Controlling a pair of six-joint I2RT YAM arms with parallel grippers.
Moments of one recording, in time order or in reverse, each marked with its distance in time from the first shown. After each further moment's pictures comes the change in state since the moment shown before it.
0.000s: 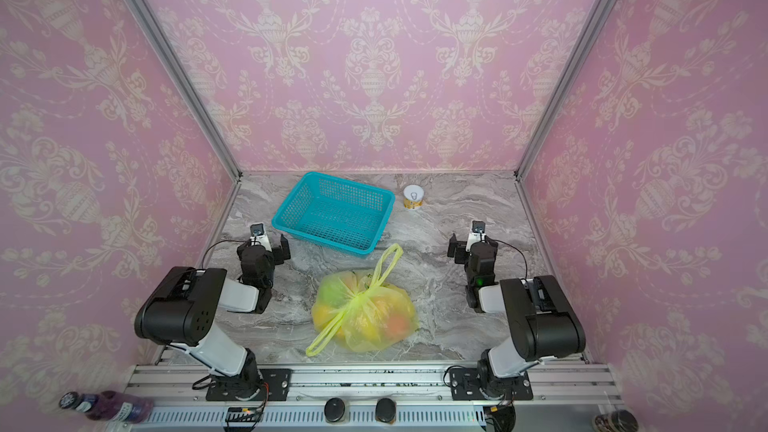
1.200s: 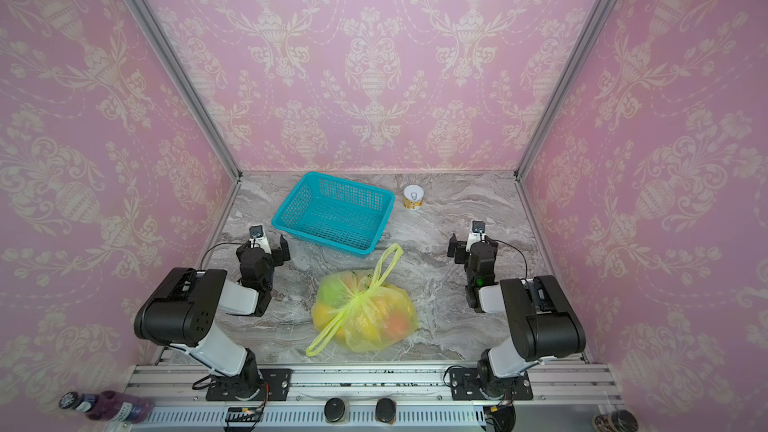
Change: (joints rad) left arm -0.001 -0.028 -0.066 0.063 0.003 0.000; right arm 0.000 0.000 0.000 0.000 0.000 0.000
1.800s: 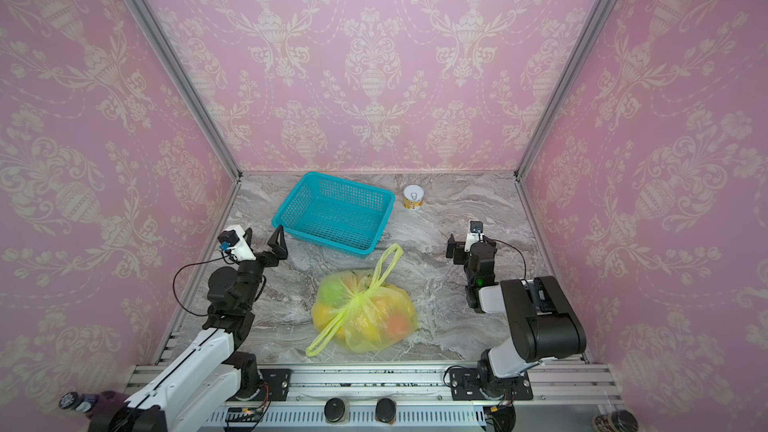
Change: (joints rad) left arm -0.064 -0.758 -0.051 -0.439 0.334 -0.293; right arm 0.016 -0.055 -0.010 -0.047 -0.044 -0.027
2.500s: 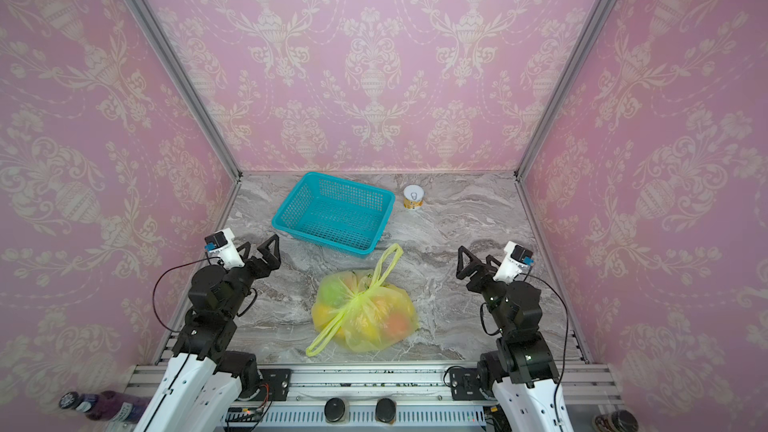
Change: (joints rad) left arm 0.001 -0.383 0.193 -0.741 -0.007 -0.154; right arm 0.045 -1.195 0.096 -1.162 -0.216 0.578
